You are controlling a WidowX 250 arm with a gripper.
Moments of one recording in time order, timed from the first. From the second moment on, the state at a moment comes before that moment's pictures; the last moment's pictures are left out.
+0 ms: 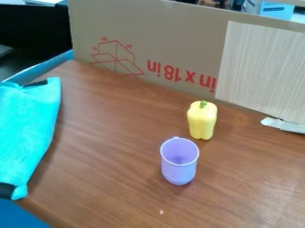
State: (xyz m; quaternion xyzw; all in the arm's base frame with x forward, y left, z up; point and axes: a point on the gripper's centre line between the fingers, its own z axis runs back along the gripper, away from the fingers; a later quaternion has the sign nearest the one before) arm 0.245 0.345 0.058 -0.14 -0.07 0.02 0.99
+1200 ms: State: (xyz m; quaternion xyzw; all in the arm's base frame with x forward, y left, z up) arm 0.248 0.330 0.036 -0.15 -0.04 0.01 0.99
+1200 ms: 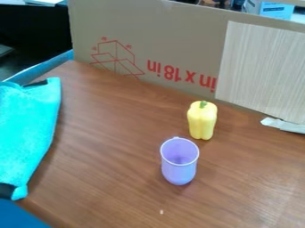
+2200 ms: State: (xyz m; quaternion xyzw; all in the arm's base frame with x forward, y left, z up) arm 0.241 0.283 0.133 -0.20 -0.11 0.03 0.97
